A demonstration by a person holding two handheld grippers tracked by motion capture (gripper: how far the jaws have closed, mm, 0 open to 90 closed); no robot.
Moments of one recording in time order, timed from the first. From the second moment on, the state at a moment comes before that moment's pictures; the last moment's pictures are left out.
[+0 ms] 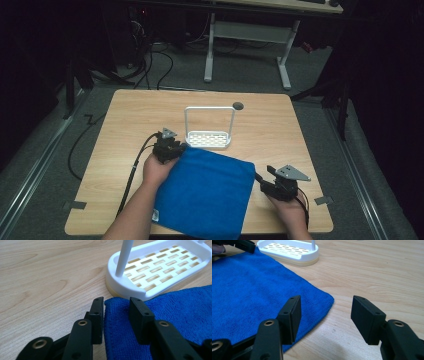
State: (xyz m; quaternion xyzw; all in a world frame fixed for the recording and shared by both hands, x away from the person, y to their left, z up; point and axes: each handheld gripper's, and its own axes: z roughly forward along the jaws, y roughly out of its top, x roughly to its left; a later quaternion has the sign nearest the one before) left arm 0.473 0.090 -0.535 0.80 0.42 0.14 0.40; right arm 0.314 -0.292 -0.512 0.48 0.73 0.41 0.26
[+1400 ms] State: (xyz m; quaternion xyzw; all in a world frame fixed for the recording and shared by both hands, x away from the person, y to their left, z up) left arm 0.471 0.089 -0.535 0.80 0.42 0.14 0.40; right arm 0.356 -0.270 -0.529 0.53 0.74 0.36 0.23
